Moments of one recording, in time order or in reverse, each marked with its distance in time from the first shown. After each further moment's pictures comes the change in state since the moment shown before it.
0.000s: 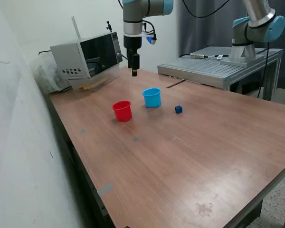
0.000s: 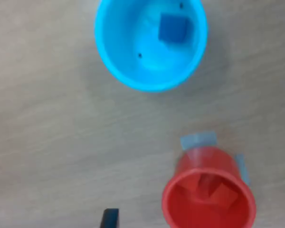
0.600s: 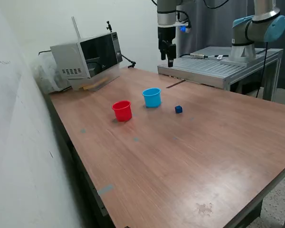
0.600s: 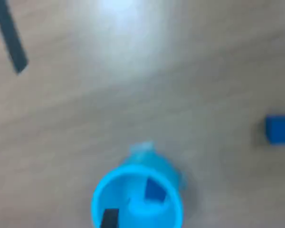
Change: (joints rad) arm 0.041 -0.276 0.379 0.022 0.057 0.053
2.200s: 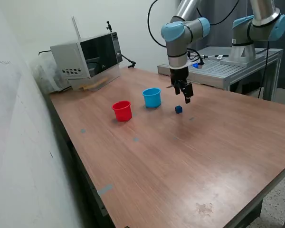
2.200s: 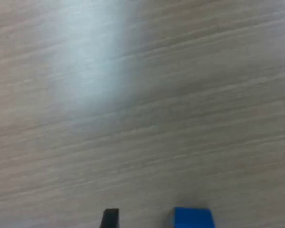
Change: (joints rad) arm 0.115 0.286 -0.020 -0.127 0.087 0.044
